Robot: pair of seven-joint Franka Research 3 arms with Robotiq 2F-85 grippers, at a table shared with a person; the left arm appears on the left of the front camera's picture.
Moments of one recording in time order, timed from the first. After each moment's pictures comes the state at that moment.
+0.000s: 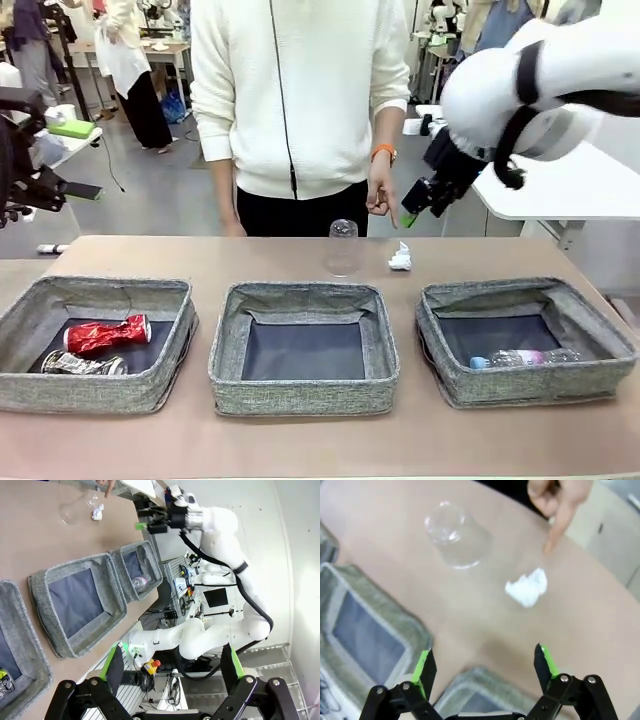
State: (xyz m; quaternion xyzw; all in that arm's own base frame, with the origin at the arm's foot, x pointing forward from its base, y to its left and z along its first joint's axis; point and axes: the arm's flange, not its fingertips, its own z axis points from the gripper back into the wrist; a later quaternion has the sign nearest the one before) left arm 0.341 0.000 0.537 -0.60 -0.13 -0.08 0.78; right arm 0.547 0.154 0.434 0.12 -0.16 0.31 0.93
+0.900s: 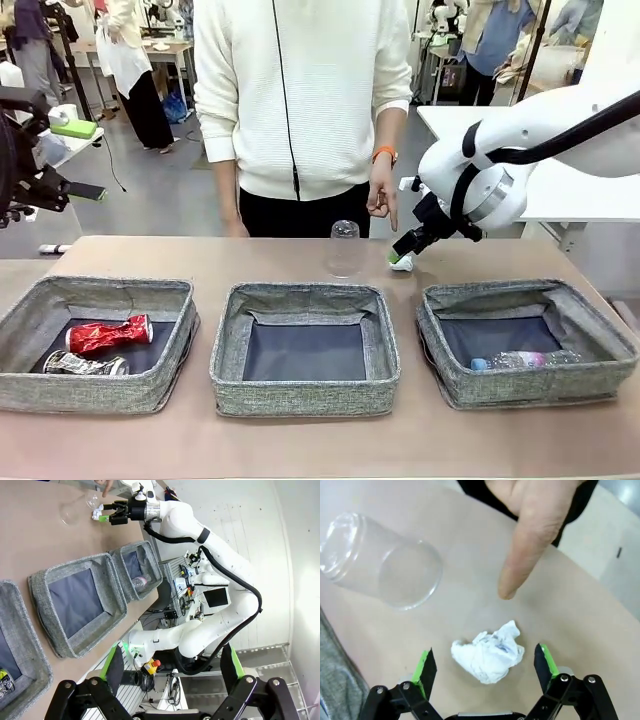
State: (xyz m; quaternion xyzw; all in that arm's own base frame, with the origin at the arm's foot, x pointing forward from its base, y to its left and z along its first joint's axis) left arm 0.341 0.000 0.537 -0.60 -0.13 -0.08 0.78; right arm 0.614 0.129 0.301 0.18 -0.20 0.31 0.91
